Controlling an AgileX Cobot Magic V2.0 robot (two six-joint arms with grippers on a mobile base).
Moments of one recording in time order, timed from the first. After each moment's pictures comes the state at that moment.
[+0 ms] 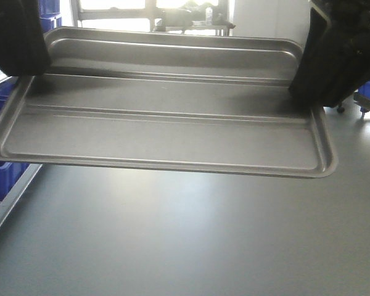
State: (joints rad) left arm -0.77 1.34 -1.20 0.23 1.05 -0.63; right arm 0.60 1.25 -1.01 0.01 0.87 0.43
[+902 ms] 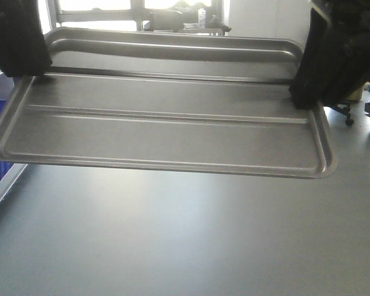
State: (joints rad) left arm -0.77 1.34 -1.20 0.23 1.05 -0.63; right arm 0.60 1.25 -1.01 0.01 0.87 0.43
